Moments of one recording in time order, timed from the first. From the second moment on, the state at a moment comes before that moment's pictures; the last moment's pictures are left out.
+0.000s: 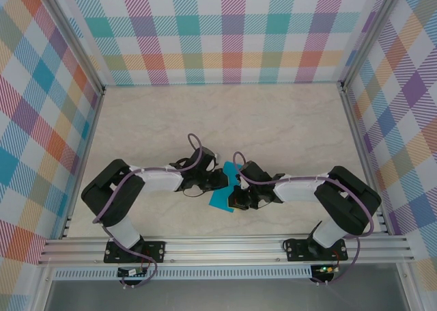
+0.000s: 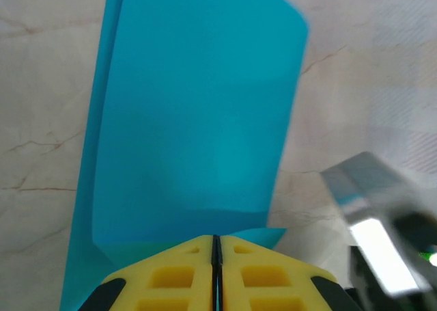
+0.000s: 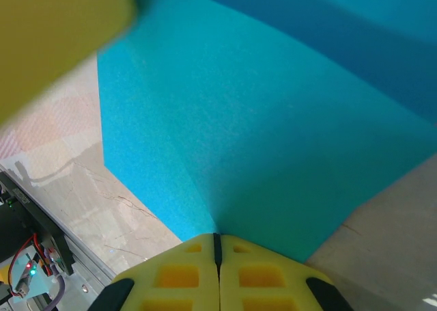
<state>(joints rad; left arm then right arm) -0.75 1.70 0.76 0.03 0.38 -0.86 0.85 1.56 0.59 -0.08 -0.47 0.96</state>
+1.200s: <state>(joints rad) -0.75 1.75 0.79 0.03 0.38 -0.85 0.84 1.49 0.54 -0.09 -0.44 1.02</state>
